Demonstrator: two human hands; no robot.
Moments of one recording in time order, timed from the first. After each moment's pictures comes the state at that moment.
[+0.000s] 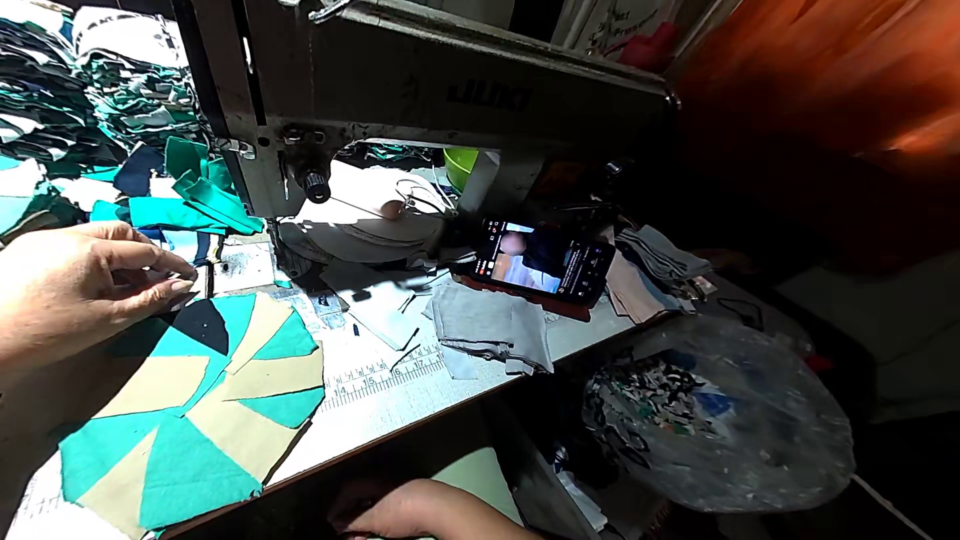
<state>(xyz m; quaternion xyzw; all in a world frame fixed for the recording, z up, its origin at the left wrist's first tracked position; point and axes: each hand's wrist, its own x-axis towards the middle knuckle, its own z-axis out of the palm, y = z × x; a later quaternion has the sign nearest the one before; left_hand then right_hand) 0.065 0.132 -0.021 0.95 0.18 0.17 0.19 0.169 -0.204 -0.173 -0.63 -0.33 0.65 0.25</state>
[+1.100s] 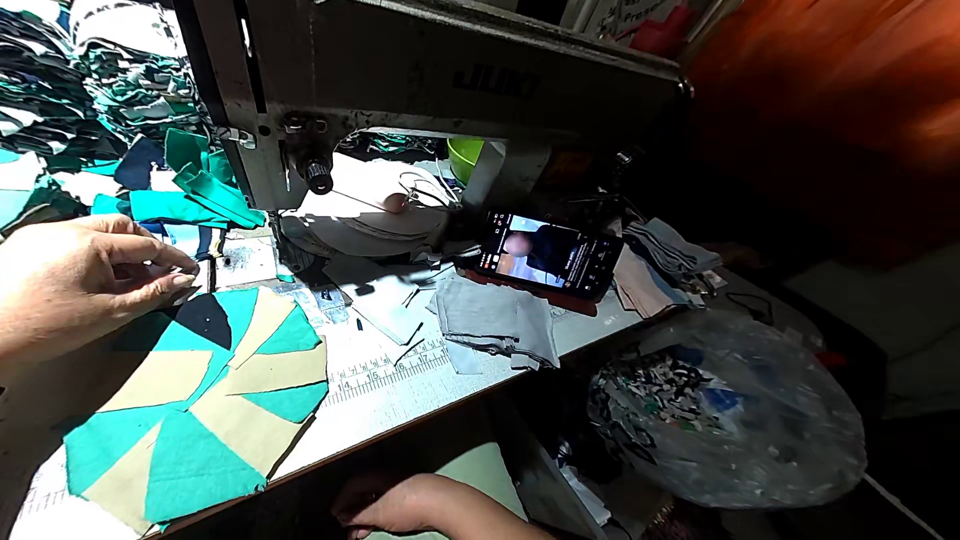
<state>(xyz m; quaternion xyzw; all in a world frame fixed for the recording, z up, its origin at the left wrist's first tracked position) 0.066 0.126 -0.018 0.95 0.20 0.17 0.19 0.169 -0.206 -0.179 -0.63 -0.33 0.65 0.26</state>
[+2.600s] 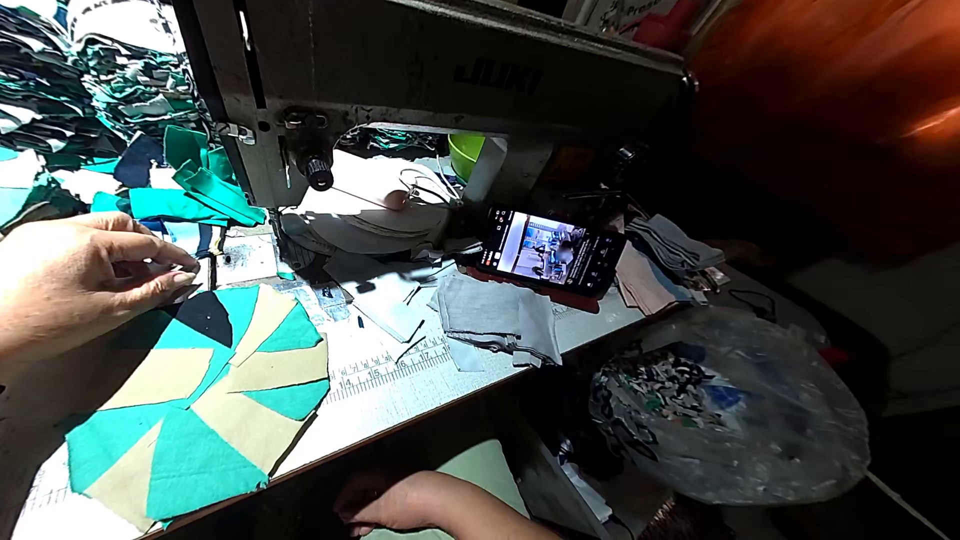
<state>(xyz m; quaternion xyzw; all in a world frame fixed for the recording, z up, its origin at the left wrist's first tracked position) 0.065 0.129 -0.019 0.95 0.20 0.17 0.19 0.170 -0.205 -0.176 -0.63 -0.34 0.65 0.25</state>
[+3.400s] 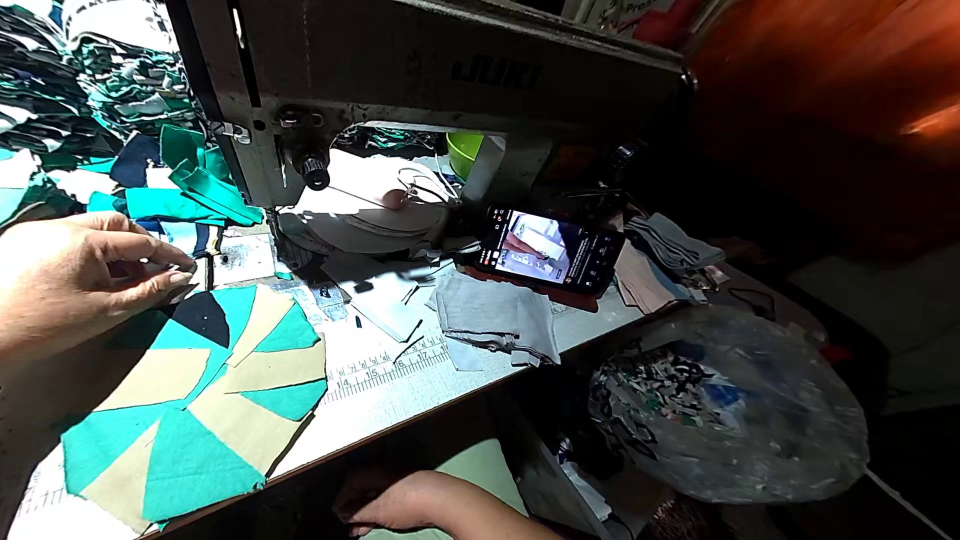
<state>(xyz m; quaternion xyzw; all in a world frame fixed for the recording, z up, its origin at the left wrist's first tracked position) 0.066 0.130 -0.020 0.95 0.19 0.17 0.18 0.170 -0.205 -0.178 -0.63 -0.34 0.65 0.25</state>
